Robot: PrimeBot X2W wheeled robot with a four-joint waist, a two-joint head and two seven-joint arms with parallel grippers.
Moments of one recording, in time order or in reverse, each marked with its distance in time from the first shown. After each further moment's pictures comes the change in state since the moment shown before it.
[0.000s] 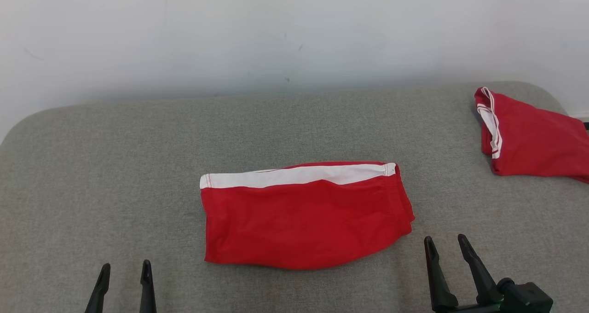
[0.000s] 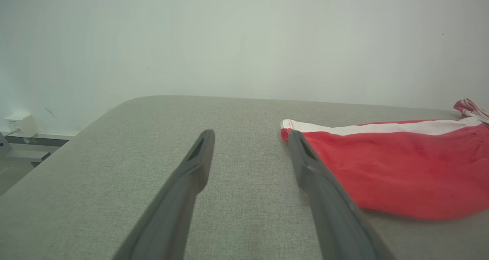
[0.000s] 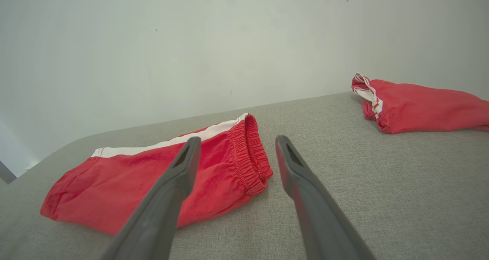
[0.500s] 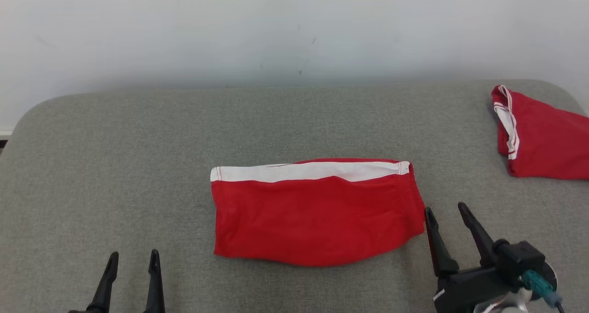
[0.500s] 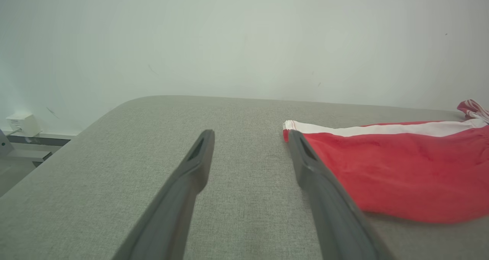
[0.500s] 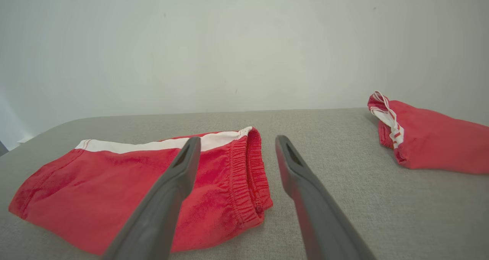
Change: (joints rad) left arm -0.030 -0.015 -0.002 0.013 0.015 -0.019 0.000; right arm -0.133 -0.063 0.024 0.102 -0.030 0.000 0.017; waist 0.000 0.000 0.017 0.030
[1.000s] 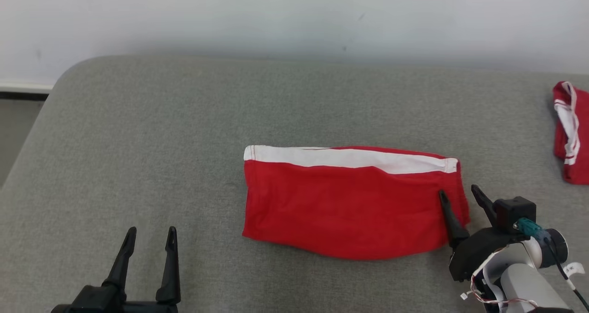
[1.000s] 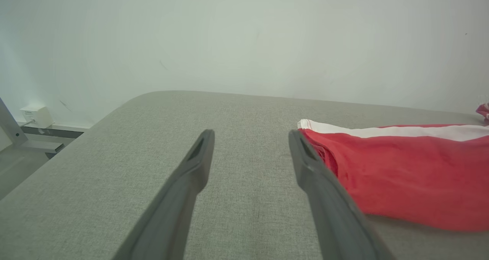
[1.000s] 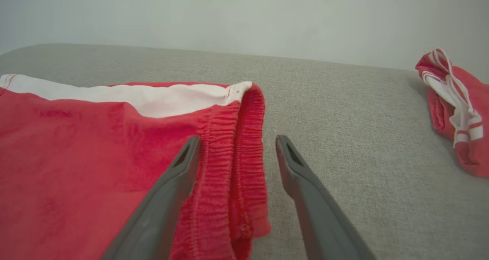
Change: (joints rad) left arm -0.094 -0.005 -0.051 0.028 -0.004 -0.024 0.000; right arm -0.313 -0.084 0.023 0.439 -0.011 0.000 0.070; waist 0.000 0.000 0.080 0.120
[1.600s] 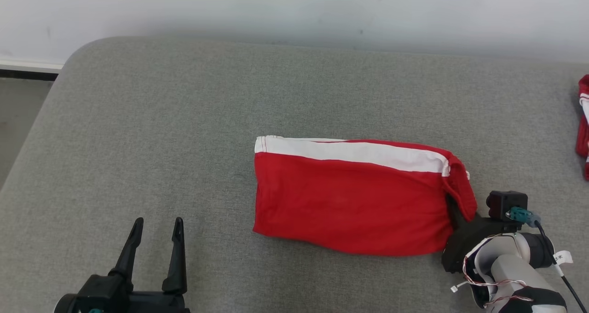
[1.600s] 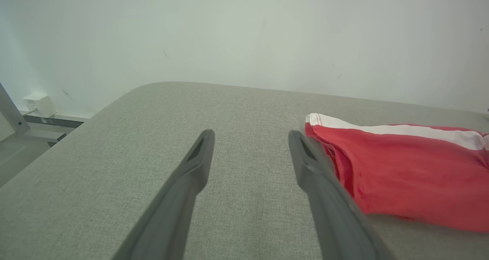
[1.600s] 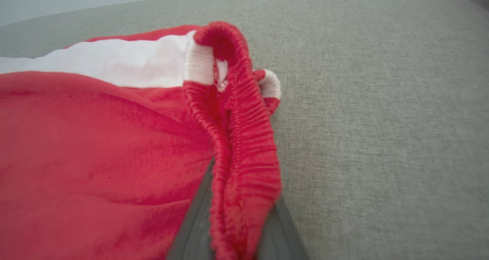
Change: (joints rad) left arm -0.043 -0.001 -0.031 0.025 -0.021 0.016 0.000; right arm -0.162 0.030 0.043 0.328 0.131 0.000 -0.012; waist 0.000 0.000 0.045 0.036
